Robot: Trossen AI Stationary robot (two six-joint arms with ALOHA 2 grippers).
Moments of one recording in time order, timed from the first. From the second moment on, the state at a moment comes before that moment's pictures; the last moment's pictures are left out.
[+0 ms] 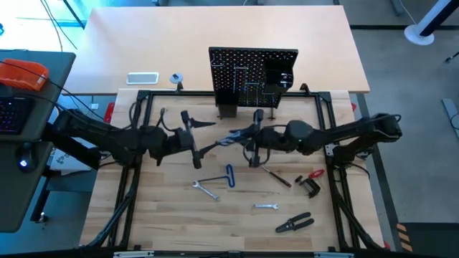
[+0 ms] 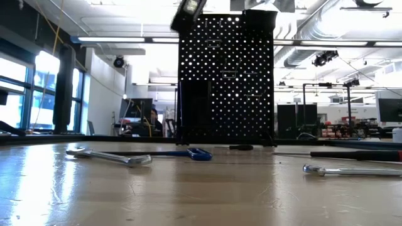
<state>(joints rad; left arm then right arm) -0.24 1.16 0.91 0.29 -0.54 0.33 0.12 1.44 0.98 0.67 0.14 -0.23</state>
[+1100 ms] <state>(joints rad) 0.00 1.37 1.12 0.01 -0.01 0.09 0.10 1.49 1.23 0.24 0.14 -0.24</state>
